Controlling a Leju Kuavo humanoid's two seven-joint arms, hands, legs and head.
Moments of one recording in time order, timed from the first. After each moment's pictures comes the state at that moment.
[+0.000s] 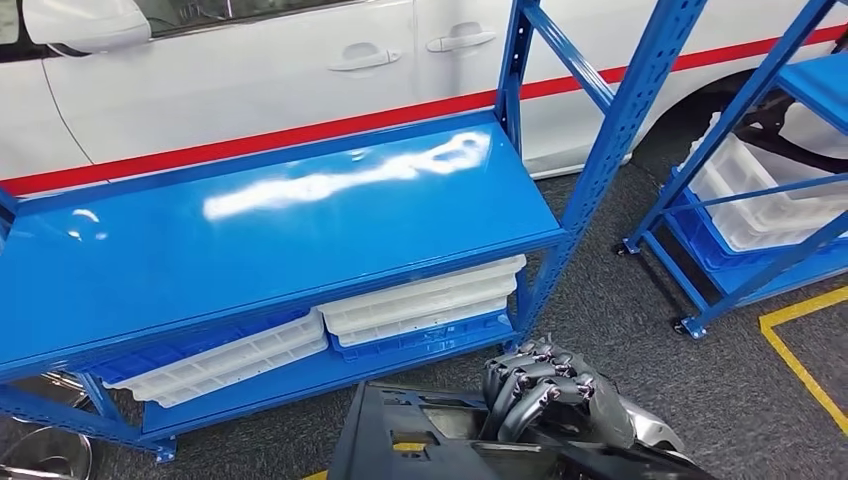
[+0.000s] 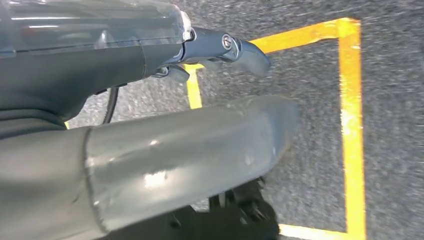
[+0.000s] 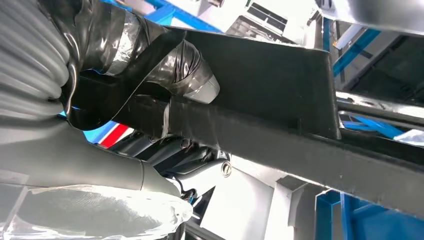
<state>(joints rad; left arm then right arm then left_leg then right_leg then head) -0.05 -0.02 1.08 -0.22 -0.80 -0.13 -0.11 -0.05 -0.27 0.42 -2.13 -0.07 0.36 -0.67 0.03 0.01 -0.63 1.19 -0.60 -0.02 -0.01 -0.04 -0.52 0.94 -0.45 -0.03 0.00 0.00</state>
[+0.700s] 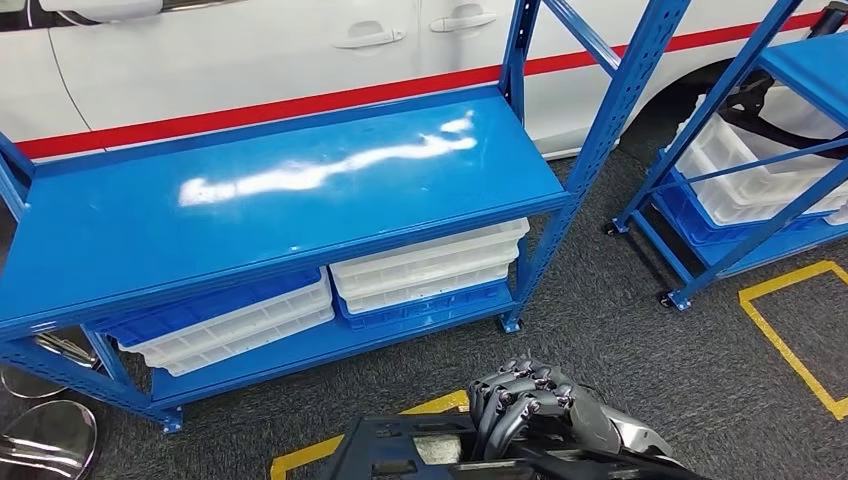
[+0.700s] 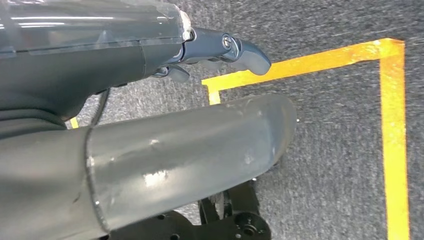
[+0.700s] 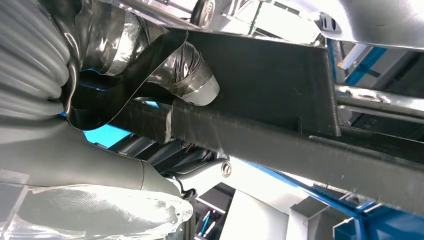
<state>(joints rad) -0.05 -0.03 1.08 -0.22 -0.82 -0.12 -0.11 -0.04 -0.30 0.46 -2.11 -0.11 0.40 -0.65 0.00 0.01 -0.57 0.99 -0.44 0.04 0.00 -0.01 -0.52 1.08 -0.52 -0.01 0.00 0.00</state>
